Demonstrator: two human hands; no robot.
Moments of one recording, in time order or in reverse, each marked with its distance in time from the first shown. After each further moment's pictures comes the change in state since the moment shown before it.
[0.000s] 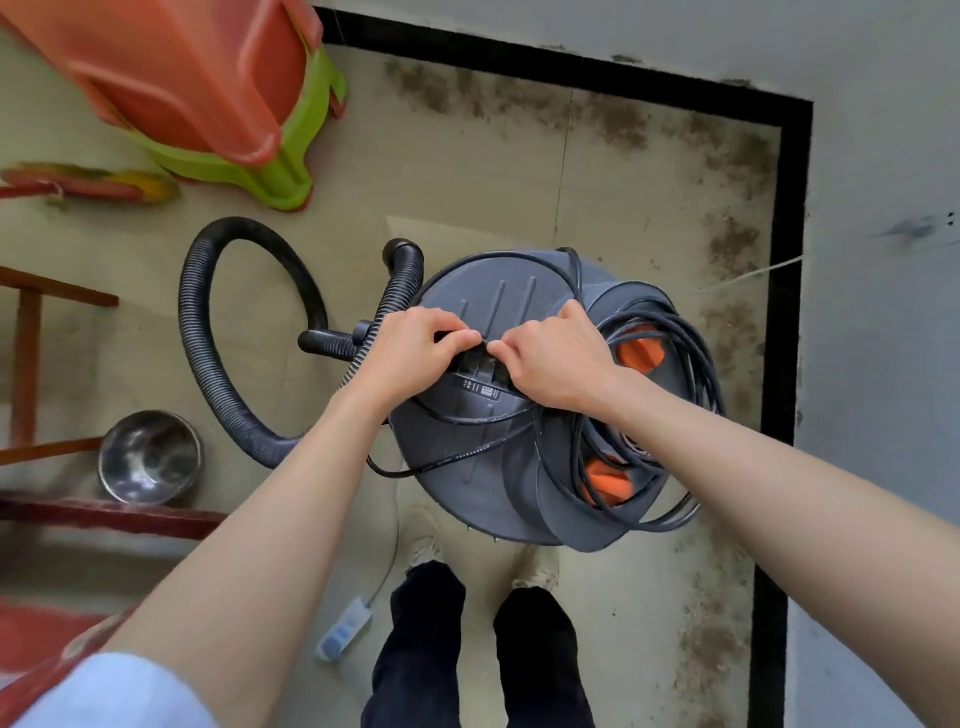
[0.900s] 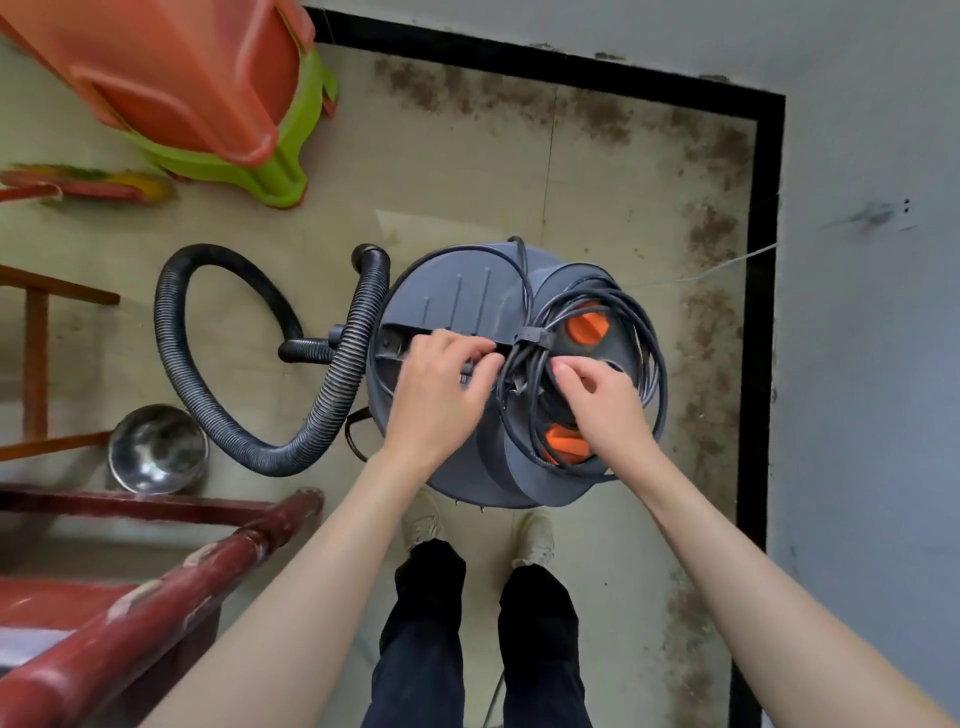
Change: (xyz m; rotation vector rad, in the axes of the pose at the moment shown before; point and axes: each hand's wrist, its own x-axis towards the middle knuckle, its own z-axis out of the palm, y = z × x) left_hand -0.076 0.042 0.022 -0.003 0.273 0.079; right_hand -0.089 -0.006 0.027 0.982 0.270 0.559
